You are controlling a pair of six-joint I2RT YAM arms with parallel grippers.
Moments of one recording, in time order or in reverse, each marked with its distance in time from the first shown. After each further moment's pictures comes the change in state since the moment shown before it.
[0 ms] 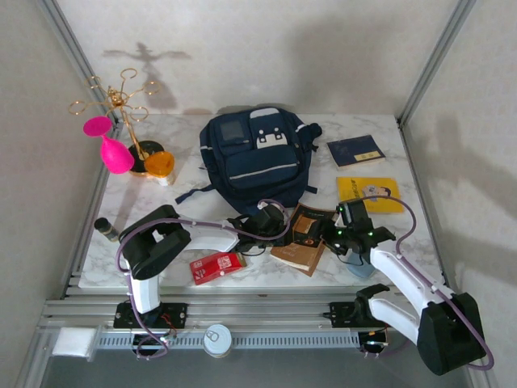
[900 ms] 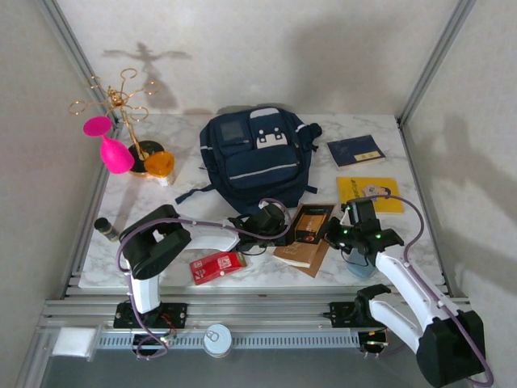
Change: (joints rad) left arm 0.000 -0.002 0.012 -0.007 0.019 0.000; right arm -0.053 -0.095 0.027 -0.076 -0.027 -0.029
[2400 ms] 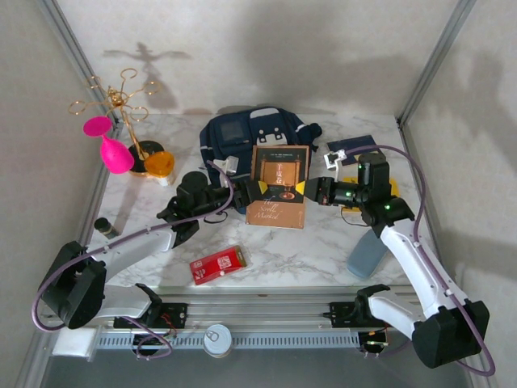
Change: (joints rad) left arm 0.358 -0.555 -0.254 0.420 0.488 -0.047; right arm -0.011 0.153 0.388 0.193 -0.492 -0.244
